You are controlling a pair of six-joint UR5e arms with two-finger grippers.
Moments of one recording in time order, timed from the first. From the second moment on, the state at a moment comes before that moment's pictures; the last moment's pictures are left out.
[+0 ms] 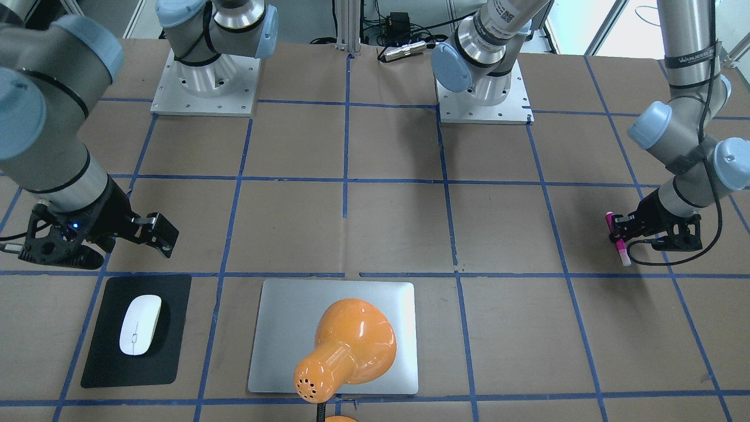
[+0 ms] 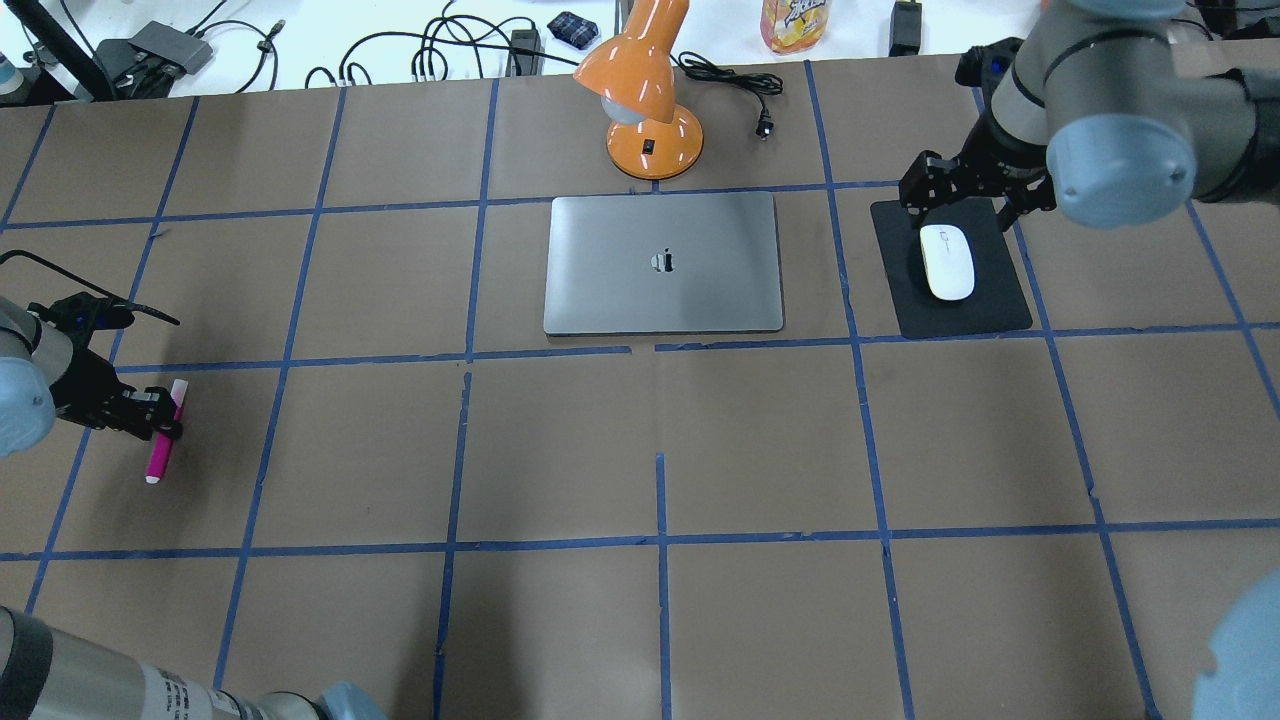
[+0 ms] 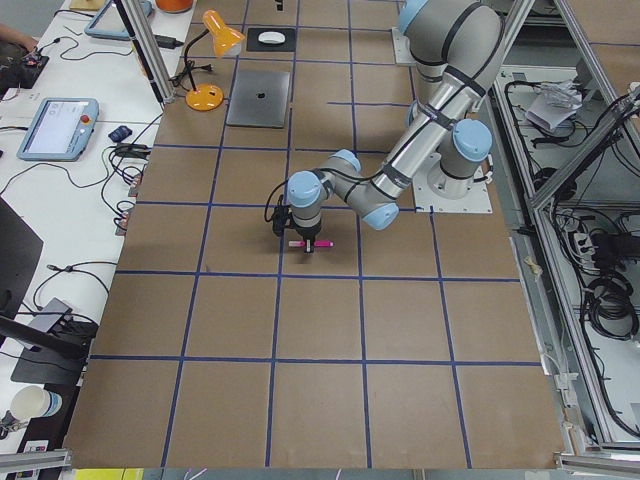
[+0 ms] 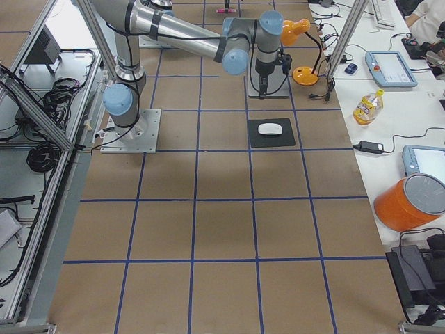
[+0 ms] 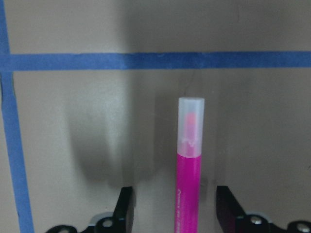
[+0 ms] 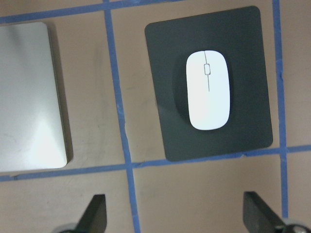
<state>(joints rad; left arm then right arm) -0.84 -1.95 -2.00 -0.83 1.58 0.74 1.45 -1.37 1.59 -1.81 -1.55 0.00</state>
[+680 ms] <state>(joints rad) -0.88 -1.92 -1.95 -0.83 1.57 0.67 1.53 -1.54 1.43 -1.43 -1.58 0.13</state>
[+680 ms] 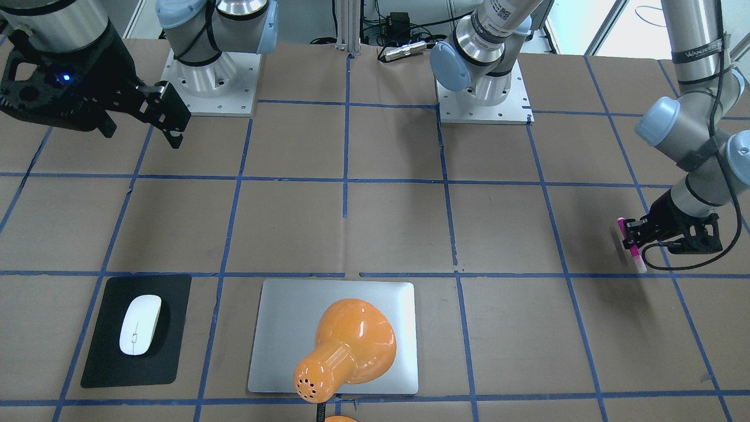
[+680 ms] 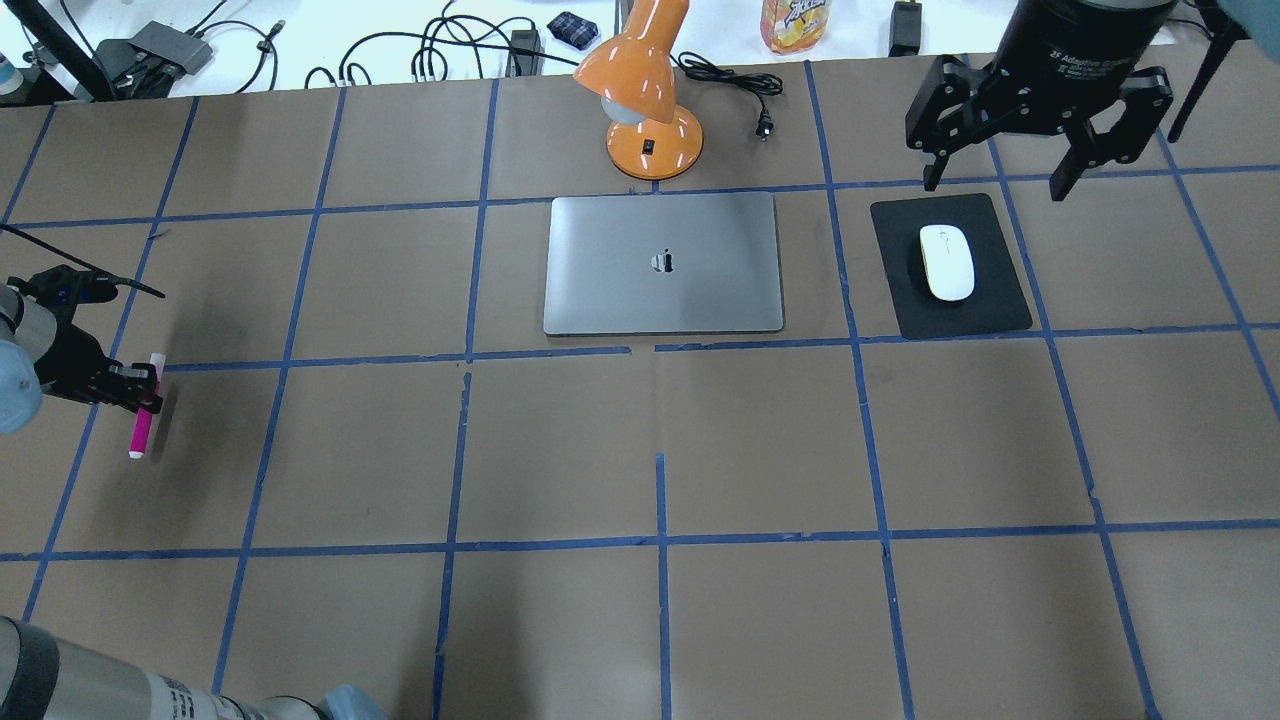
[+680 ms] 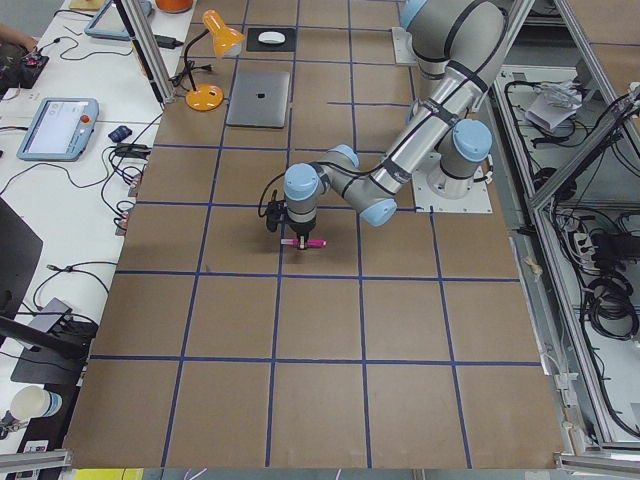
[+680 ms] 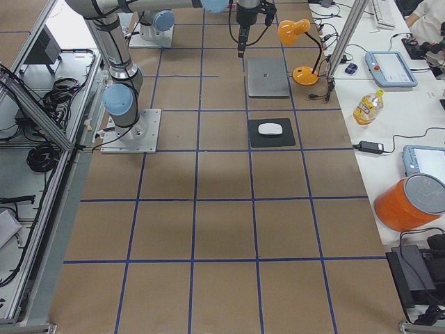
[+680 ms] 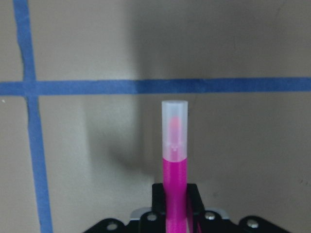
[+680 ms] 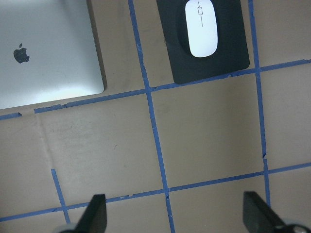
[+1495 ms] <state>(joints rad) -1.20 -1.87 -1.92 -0.89 1.56 0.01 1.59 -1.56 1.49 -1.60 -1.58 0.16</state>
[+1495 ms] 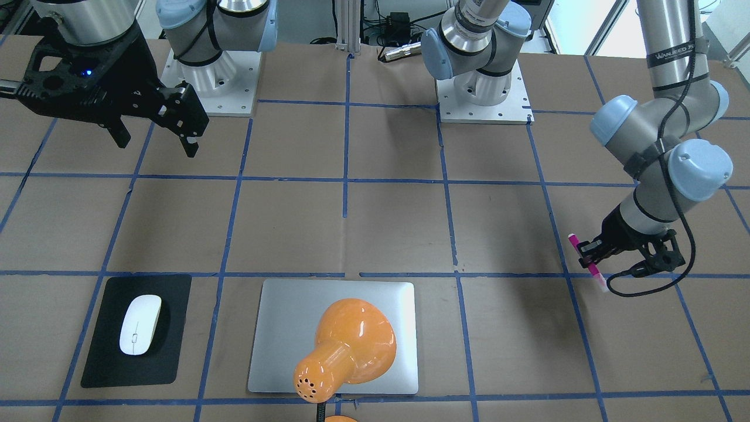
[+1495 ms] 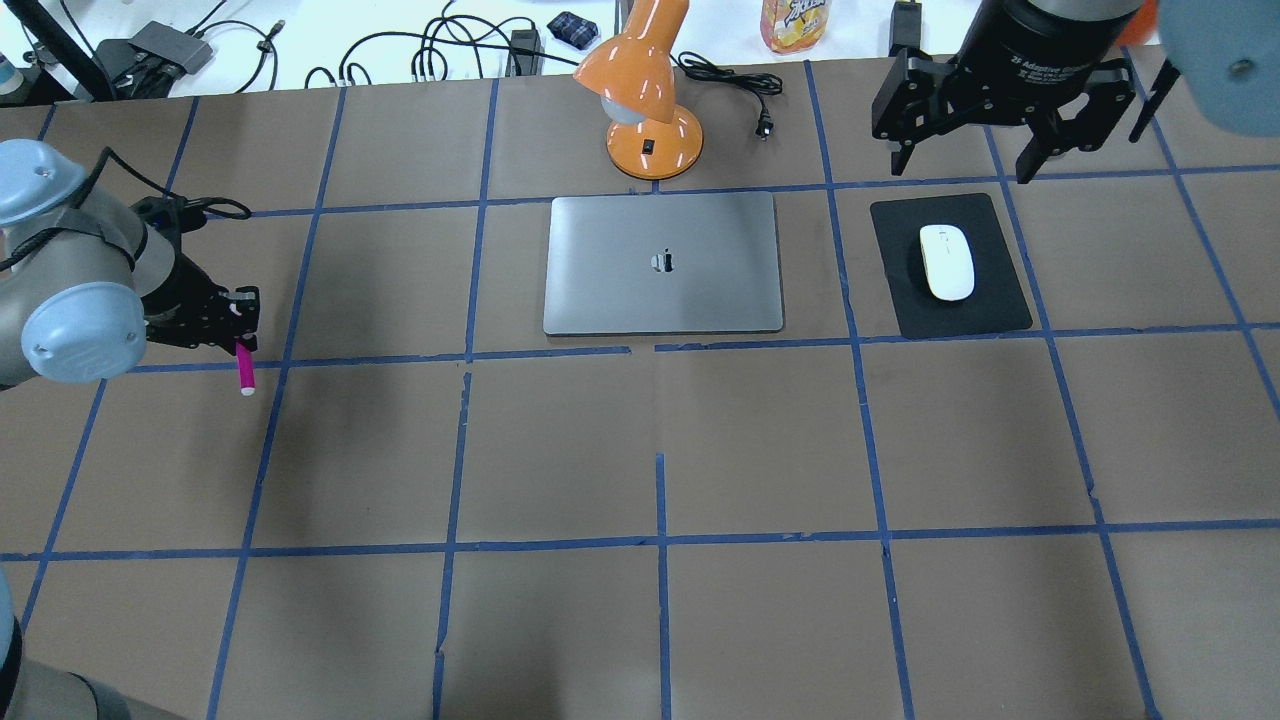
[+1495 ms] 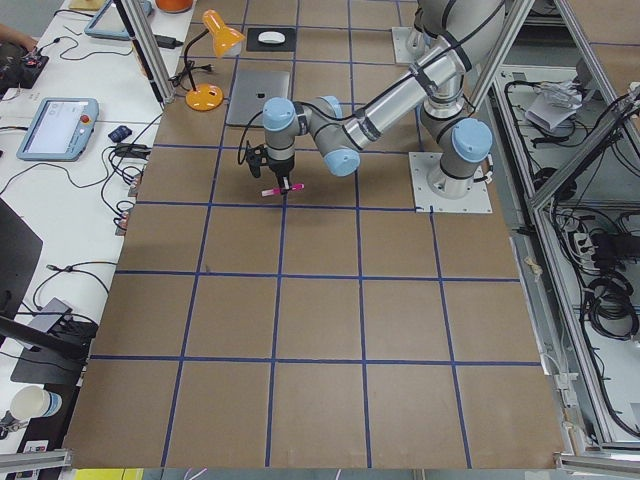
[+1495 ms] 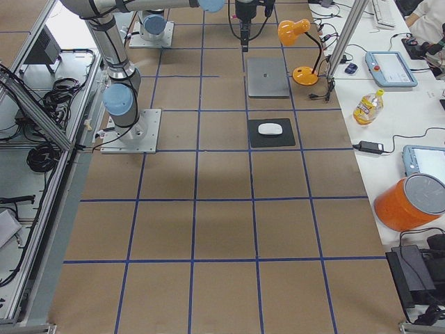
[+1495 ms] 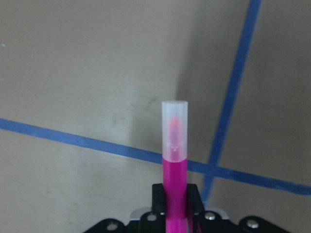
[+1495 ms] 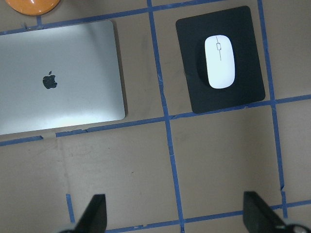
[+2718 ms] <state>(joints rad) -1.70 -1.90 -1.93 -0.77 1.55 -1.13 1.59 -1.55 1.50 -1.61 -1.57 0.14</state>
